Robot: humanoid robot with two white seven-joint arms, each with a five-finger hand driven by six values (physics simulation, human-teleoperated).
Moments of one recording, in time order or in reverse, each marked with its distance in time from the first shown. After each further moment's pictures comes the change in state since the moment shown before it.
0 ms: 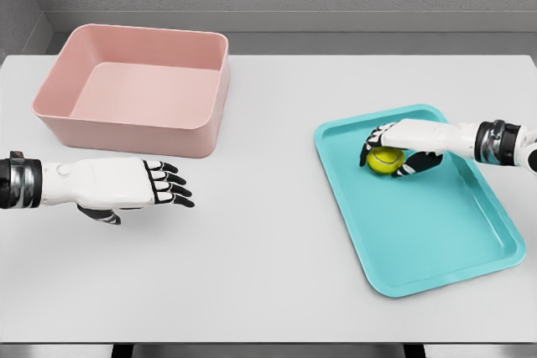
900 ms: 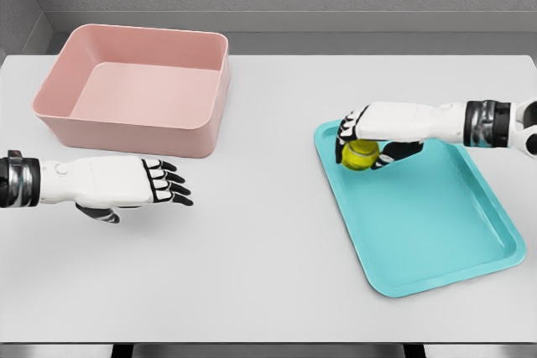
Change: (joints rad) left arm -0.002 0.005 0.004 0.000 0.000 0.000 0.000; right arm -0.072 -0.001 -0.009 -0.152 -0.006 -0.090 0.023
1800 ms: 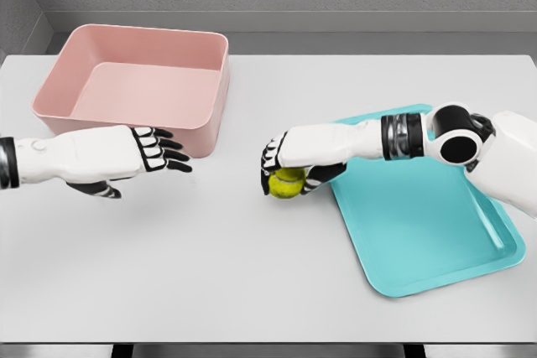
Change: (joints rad) left arm -0.017 0.044 0.036 -0.001 0.059 0.000 0.142; right arm -0.003 0.231 0.029 -0.018 0.002 0.000 0.064
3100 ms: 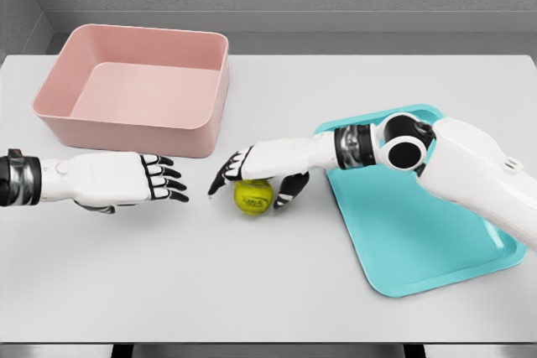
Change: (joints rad) left arm -0.032 -0.030 -0.095 0.000 -0.206 0.000 -0.052; right arm -0.032 0.146 0.077 0.121 0.005 0.032 -0.003
